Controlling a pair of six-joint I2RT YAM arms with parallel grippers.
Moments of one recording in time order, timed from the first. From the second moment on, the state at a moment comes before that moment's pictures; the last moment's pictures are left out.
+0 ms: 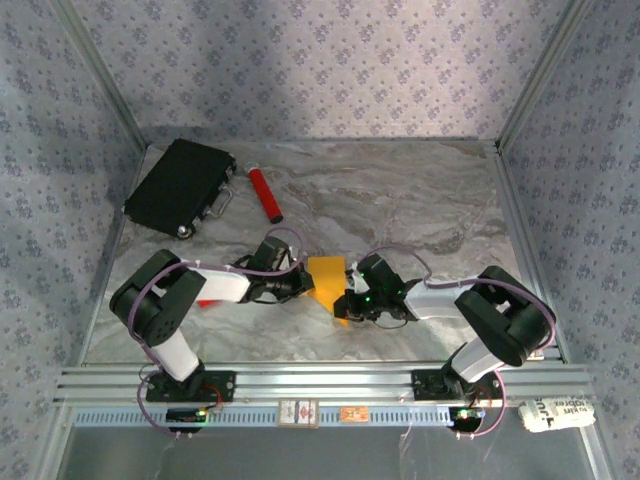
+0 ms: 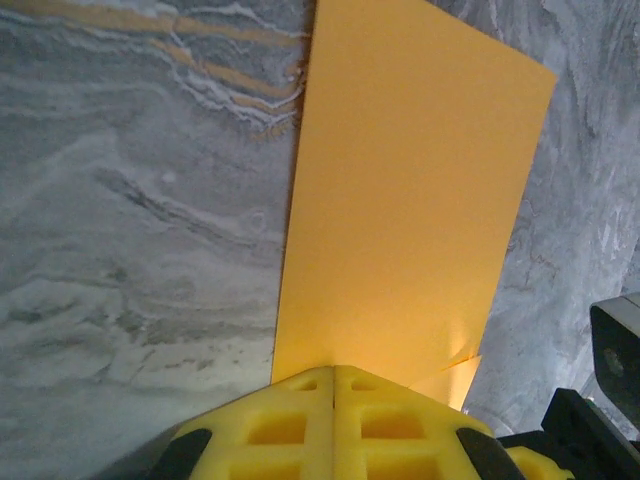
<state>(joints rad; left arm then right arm) -0.67 1.67 0.61 0.21 0.42 -1.03 0.75 1.53 0.48 0.15 -0.52 0.82</state>
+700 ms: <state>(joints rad) -0.76 1.52 0.61 0.13 0.33 -1.02 0.74 1.54 0.48 0.15 -0.52 0.82</state>
